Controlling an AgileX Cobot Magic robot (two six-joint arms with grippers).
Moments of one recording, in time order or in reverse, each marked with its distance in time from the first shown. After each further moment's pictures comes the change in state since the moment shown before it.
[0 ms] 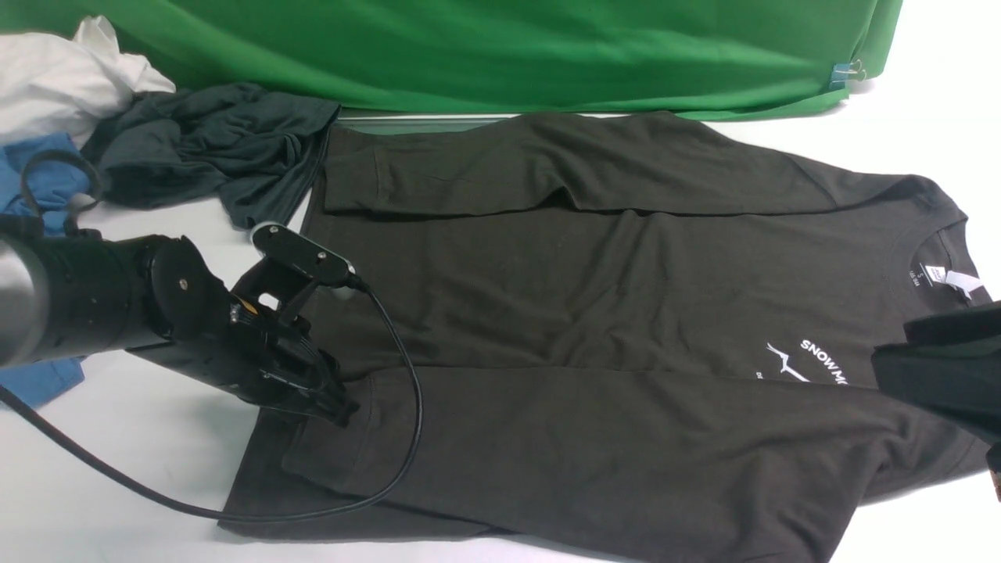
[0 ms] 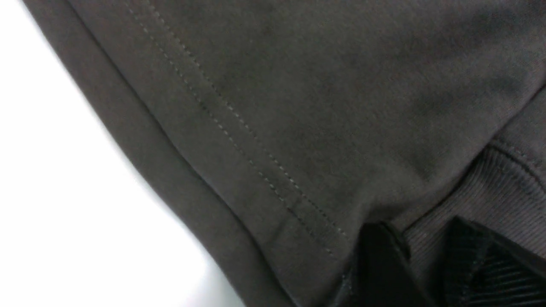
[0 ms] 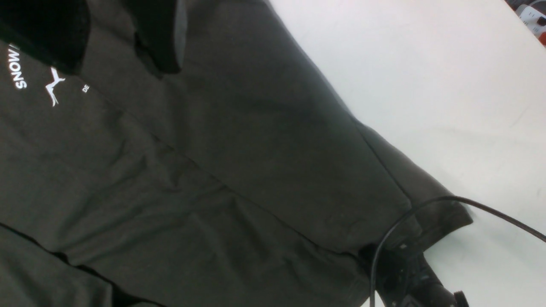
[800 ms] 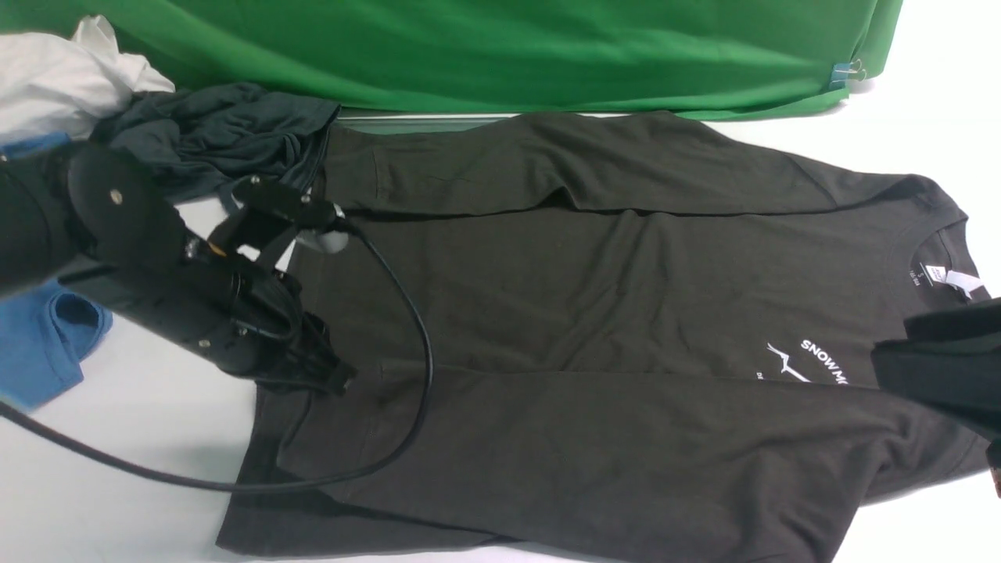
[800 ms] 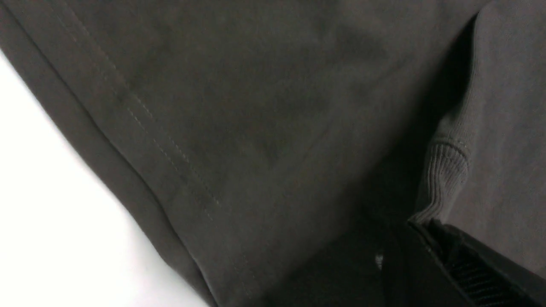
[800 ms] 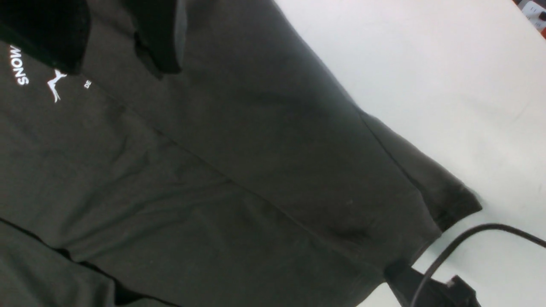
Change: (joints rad) right arm 0.000 0.000 0.000 0.001 -0.013 0.001; left arm 0.000 -0.176 -0.129 -0.038 0.369 -0.059
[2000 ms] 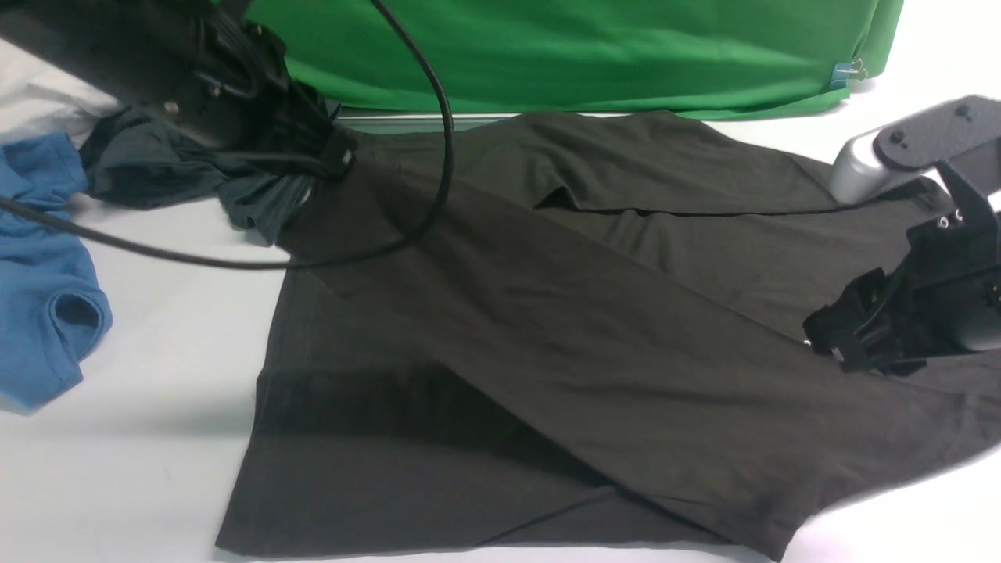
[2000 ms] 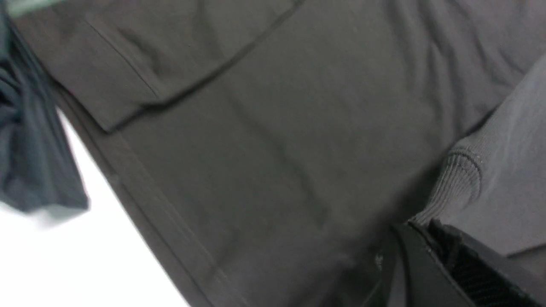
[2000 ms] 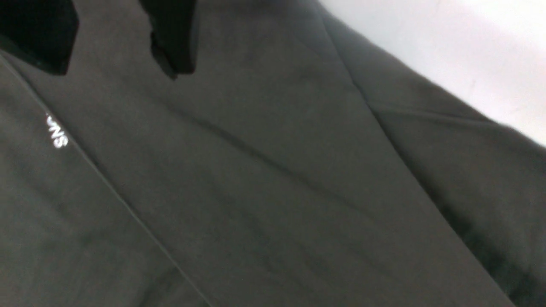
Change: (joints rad) right arm -0.052 0.405 -0.131 -0.172 -0.013 0.148; left arm 0.000 0.000 -0.483 0.054 0.230 -0.086
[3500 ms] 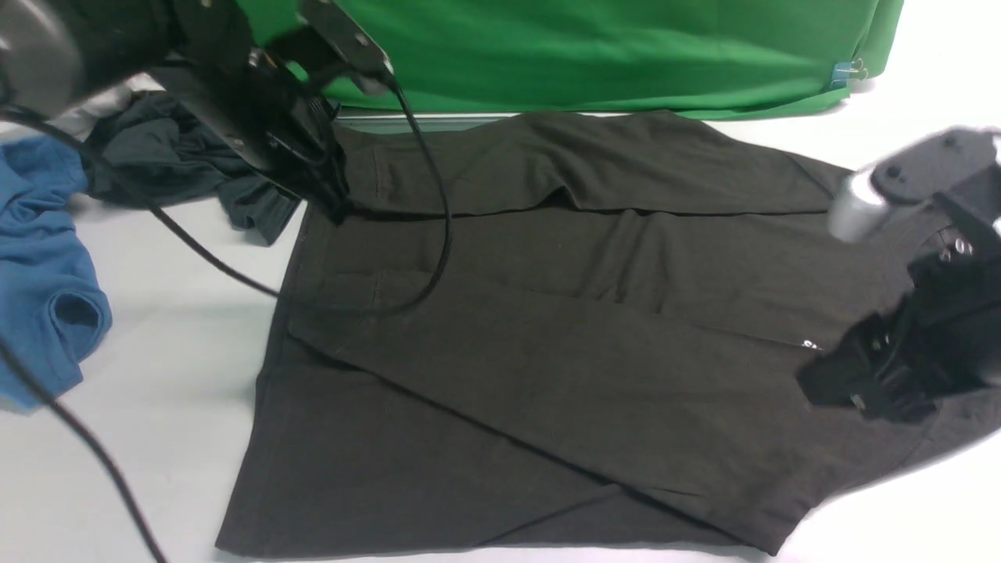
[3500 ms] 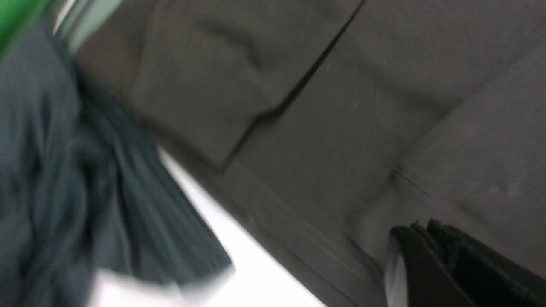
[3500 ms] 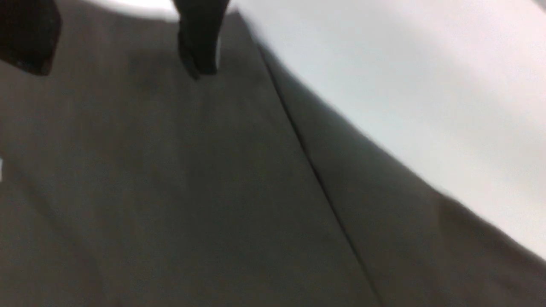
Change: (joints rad) right arm -0.006 -0.048 -0.007 0.133 0.104 -0.172; left arm 0.000 0.369 -0.117 0.227 -0.154 0.400
